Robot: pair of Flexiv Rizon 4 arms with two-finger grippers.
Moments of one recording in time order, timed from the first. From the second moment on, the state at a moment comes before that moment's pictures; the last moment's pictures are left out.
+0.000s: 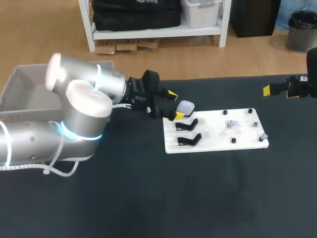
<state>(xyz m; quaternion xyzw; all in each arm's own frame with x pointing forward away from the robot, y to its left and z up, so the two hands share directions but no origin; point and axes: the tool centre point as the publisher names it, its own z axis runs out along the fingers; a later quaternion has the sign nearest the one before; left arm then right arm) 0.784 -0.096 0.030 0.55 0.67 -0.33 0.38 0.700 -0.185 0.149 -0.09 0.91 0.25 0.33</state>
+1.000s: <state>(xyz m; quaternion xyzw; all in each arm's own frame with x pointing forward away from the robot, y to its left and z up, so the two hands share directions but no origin) 0.784 -0.114 0.013 0.55 0.66 -0.35 0.37 0.700 -0.185 0.149 -0.09 0.91 0.25 0.33</state>
